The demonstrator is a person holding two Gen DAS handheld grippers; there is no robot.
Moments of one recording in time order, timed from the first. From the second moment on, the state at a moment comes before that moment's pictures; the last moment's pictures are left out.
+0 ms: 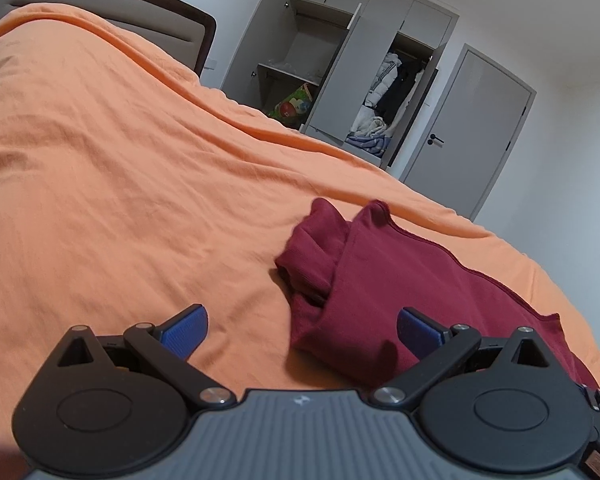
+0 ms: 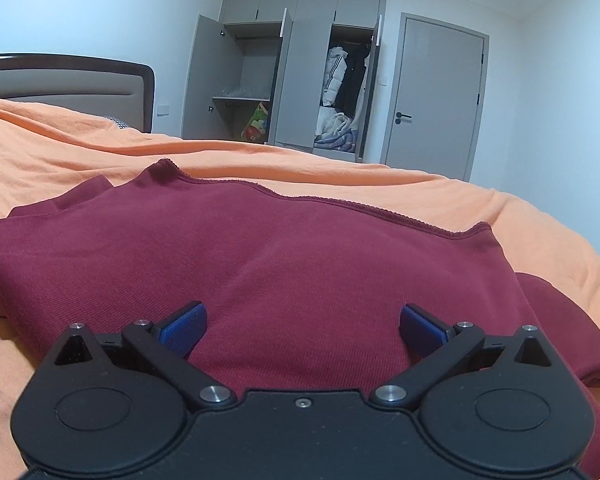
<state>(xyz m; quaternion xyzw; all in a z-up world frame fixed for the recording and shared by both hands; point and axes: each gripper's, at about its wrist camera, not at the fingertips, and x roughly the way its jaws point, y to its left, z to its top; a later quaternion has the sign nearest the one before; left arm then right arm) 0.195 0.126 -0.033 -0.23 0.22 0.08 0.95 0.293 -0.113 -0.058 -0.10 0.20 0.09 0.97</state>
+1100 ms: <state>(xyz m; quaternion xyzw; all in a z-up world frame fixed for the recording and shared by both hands) 0.213 0.094 -0.037 -0.27 0.30 0.07 0.91 0.260 -0.108 -0.064 -0.14 0.16 0.11 0.97</state>
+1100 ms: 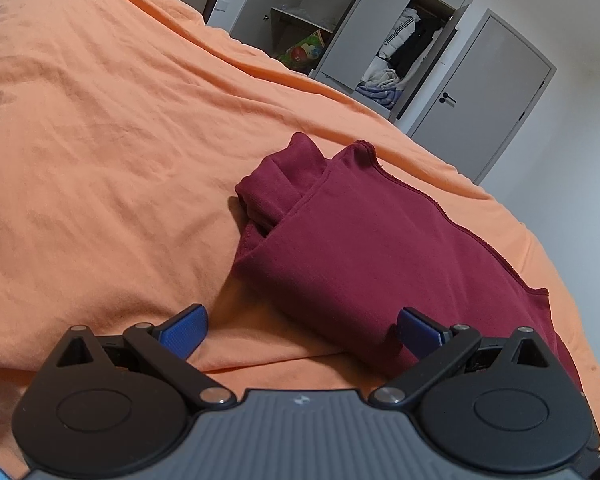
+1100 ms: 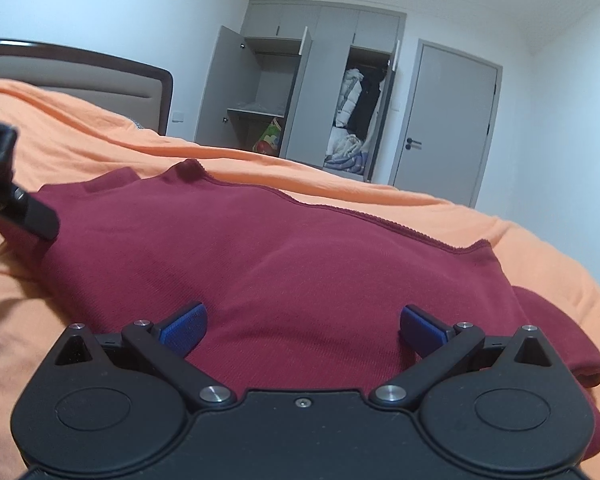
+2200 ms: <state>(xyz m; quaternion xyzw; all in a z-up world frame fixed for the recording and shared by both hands) 0.230 0.114 -0.041 -0.32 0.26 0.11 0.91 0.267 -0.112 -0.063 -0.11 0.18 0.12 0.97</state>
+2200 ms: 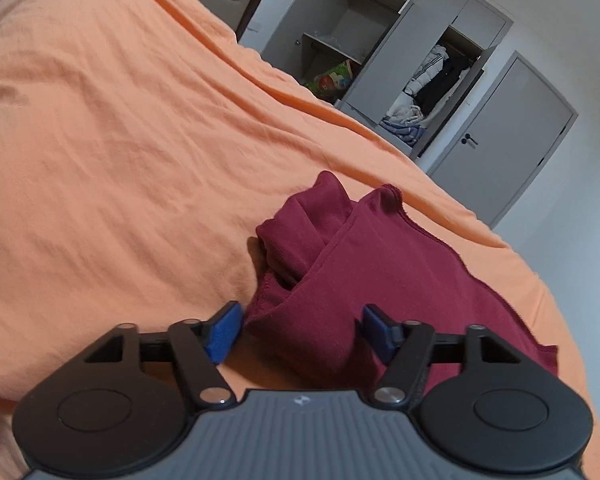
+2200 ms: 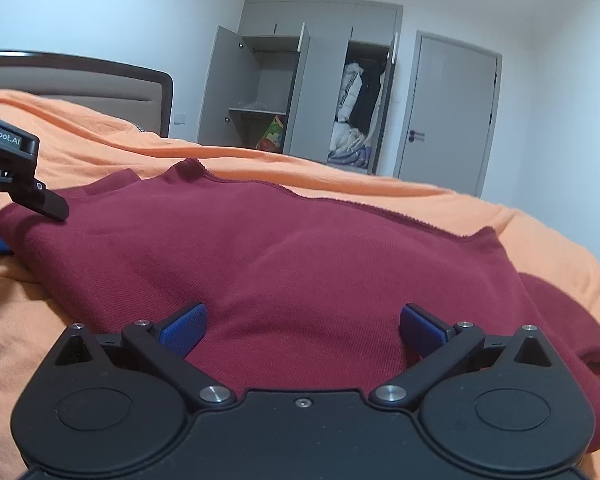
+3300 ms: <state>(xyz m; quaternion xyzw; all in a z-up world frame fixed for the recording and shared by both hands) 0.240 0.085 0.007 -0.22 0.24 0.08 0.94 0.267 -0.118 -0.055 -0.09 0.20 0.13 0.97</state>
